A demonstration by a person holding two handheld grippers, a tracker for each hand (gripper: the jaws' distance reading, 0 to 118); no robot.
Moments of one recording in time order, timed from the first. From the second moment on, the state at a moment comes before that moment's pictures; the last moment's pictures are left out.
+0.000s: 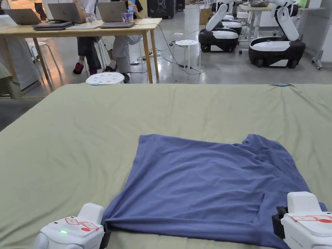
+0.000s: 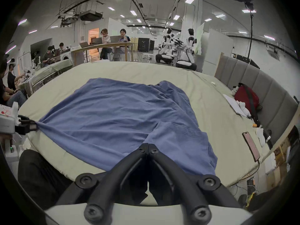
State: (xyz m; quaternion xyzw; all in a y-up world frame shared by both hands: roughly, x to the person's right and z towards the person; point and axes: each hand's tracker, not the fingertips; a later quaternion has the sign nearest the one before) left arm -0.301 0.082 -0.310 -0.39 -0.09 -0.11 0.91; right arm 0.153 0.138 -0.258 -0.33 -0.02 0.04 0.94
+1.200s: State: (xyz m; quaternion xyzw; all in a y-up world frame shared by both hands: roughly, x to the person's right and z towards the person) left arm -0.249 0.159 -0.322 -0.36 -0.03 -0.16 0.92; right arm 0.254 0.156 -0.244 -0.39 -0.09 0.03 0.92
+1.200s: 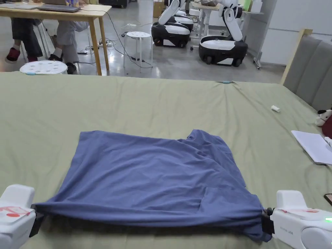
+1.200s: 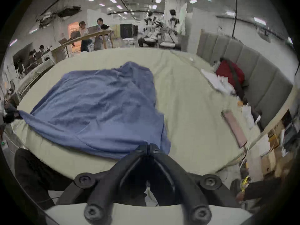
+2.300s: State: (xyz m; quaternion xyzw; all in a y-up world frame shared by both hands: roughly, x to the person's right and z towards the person) left arm -0.194 0.149 -0.359 -0.30 0.00 -0.05 0.95; right arm 0.170 0.166 -0.302 -0.28 -0.08 0.00 0.96
